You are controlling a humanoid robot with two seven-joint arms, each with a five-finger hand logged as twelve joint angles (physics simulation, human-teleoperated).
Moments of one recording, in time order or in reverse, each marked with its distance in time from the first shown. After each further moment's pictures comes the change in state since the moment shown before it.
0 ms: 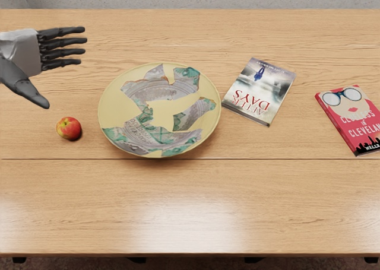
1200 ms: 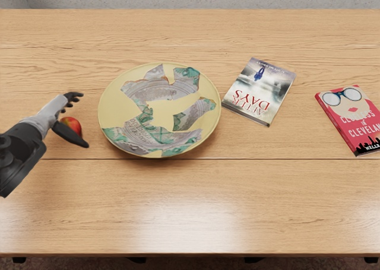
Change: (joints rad) left arm -0.202 -0.318 0.801 -0.077 0.535 1.222 0.088; right arm -0.004 0.000 0.001 0.000 0.001 -0.002 0.001
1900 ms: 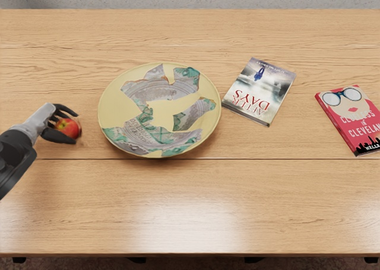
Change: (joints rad) left arm 0.034 0.035 0.005 0.016 -0.001 0.000 0.019; right arm 0.000 0.000 0.000 0.000 0.000 0.000 0.000
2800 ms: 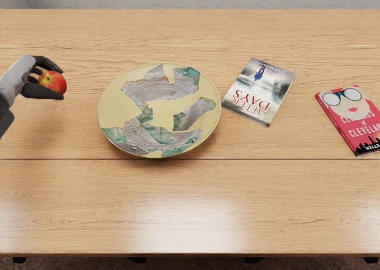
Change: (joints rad) left arm -0.136 0.115 -0.076 -0.090 -0.001 0.000 -0.026; right arm 0.000 0.000 0.000 0.000 0.000 0.000 0.000
